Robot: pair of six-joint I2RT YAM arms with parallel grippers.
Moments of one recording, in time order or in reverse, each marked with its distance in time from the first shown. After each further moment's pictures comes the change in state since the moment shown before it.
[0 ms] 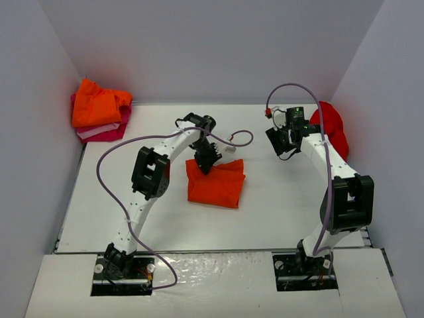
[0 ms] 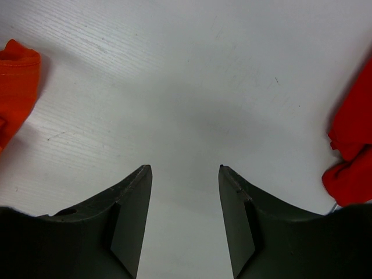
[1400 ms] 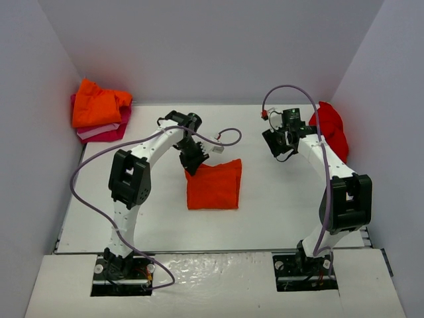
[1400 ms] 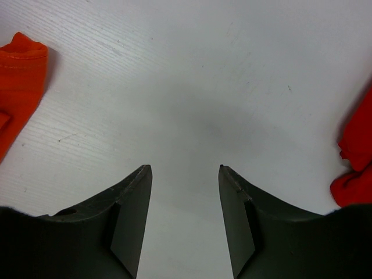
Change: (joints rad) left arm 0.043 -0.308 -0.308 0.004 -0.045 0.000; right arm 0.027 0.006 -0.012 0.014 -0.006 0.000
